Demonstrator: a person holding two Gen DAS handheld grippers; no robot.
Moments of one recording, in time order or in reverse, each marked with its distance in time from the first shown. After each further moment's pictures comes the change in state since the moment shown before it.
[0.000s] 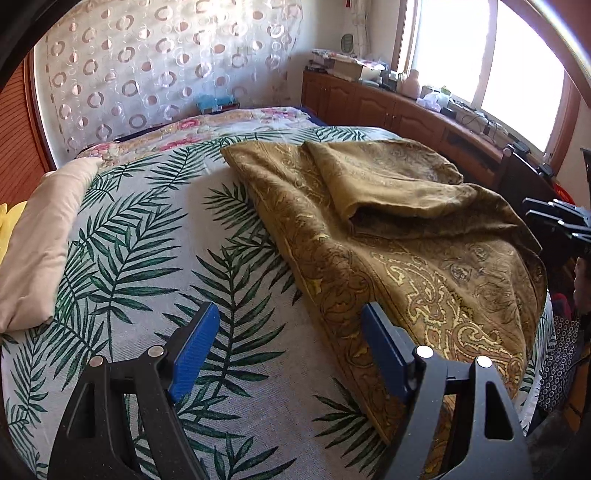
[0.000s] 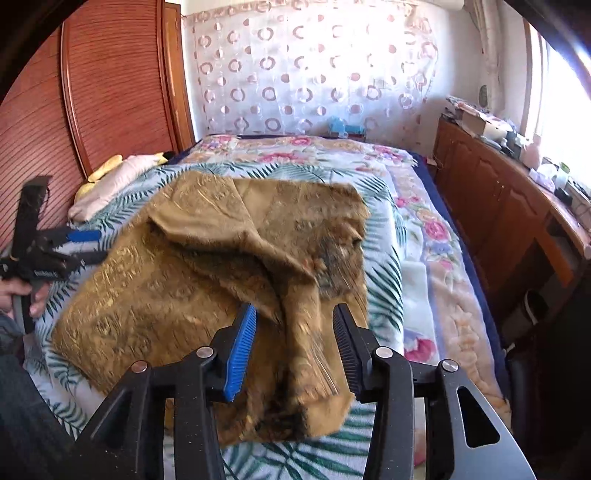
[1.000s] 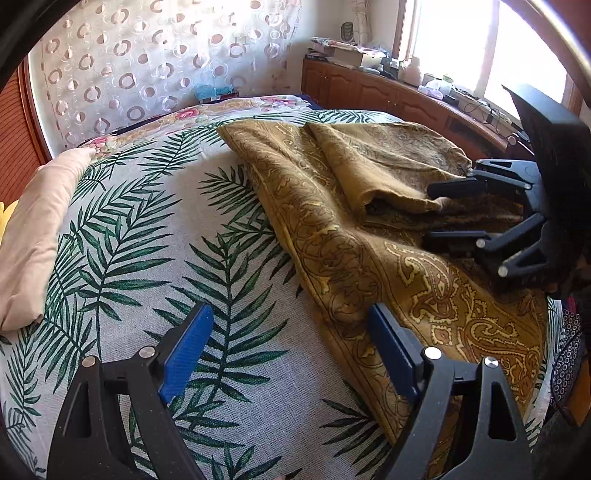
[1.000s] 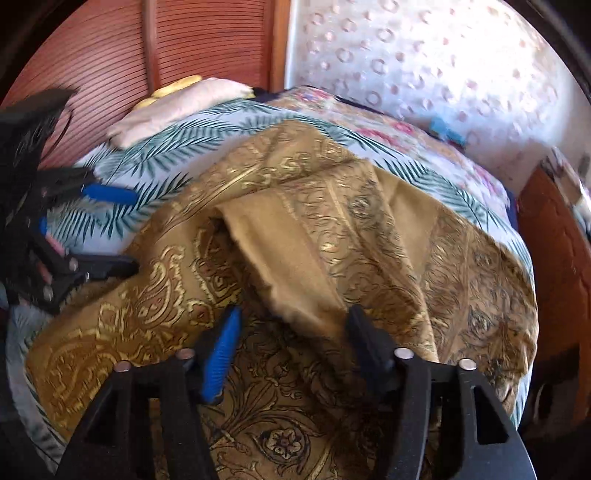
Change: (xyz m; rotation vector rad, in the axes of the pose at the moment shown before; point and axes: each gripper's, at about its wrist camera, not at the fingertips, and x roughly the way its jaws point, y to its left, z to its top) left arm 0.013 0.000 -0.001 0.011 0.042 0.009; right arm 0.141 0.081 0.064 -0.373 0.132 0.153
